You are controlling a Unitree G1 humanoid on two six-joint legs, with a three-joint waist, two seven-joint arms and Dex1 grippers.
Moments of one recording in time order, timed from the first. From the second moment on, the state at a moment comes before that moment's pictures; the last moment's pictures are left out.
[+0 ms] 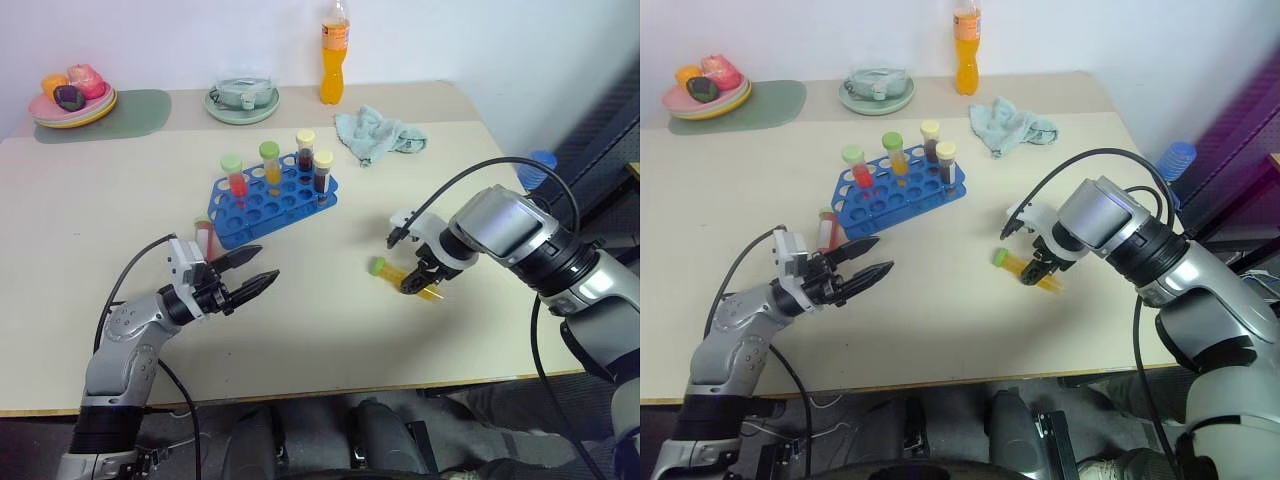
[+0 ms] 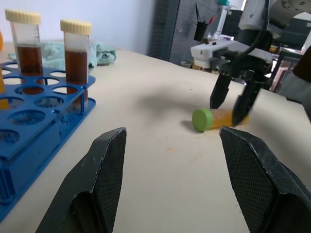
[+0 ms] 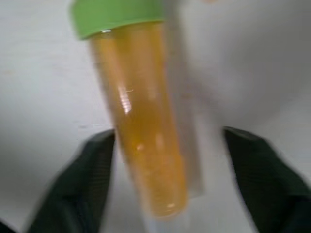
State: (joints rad) left arm -0.10 0.46 0.13 -0.09 -0.56 0.14 -1.02; right arm -1.09 -0.77 0.78 0.11 0.23 1.45 1.04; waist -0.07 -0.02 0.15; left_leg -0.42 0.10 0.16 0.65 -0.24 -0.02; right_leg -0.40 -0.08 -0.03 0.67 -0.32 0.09
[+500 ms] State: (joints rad) left arm -0.09 0.53 0.11 -0.08 -0.56 0.13 -1.18; right arm -1.09 -0.76 0.77 0.10 0.24 1.43 1.03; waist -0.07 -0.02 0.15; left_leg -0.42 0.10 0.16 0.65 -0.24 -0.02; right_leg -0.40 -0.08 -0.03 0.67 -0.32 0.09
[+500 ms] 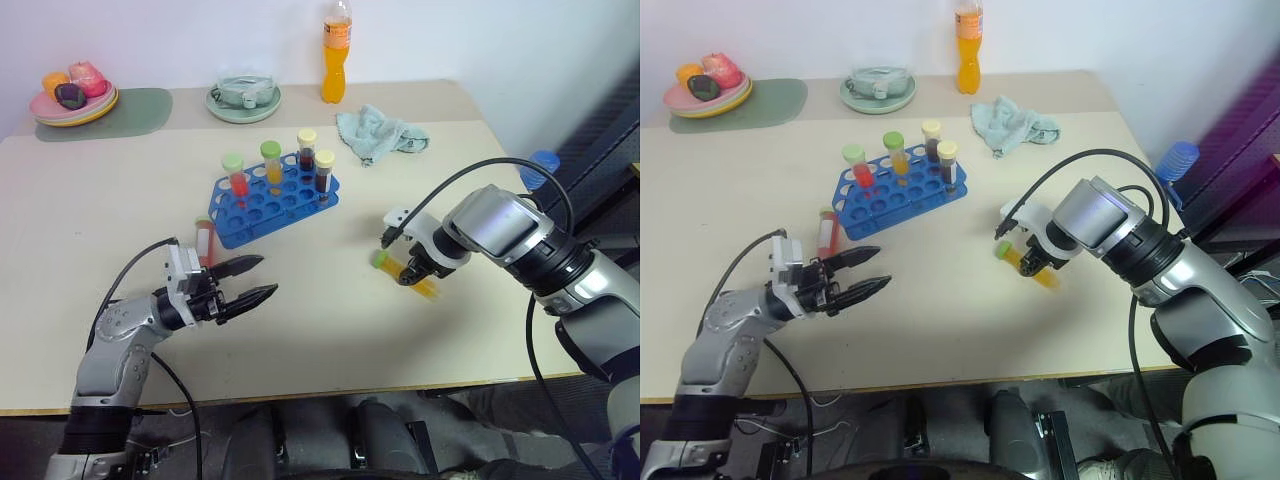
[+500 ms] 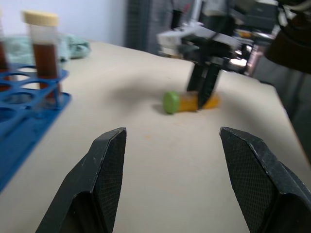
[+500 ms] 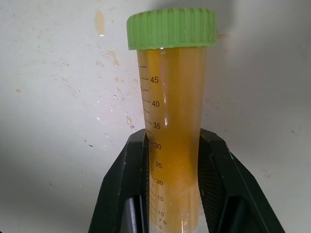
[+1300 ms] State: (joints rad) left arm -0.17 0.64 0.06 -0.02 -0.58 0.17 -1.38; right arm -1.08 -0.77 0.77 0.09 0.24 1.39 1.03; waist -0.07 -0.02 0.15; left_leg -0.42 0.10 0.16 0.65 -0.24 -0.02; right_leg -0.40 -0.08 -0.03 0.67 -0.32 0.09
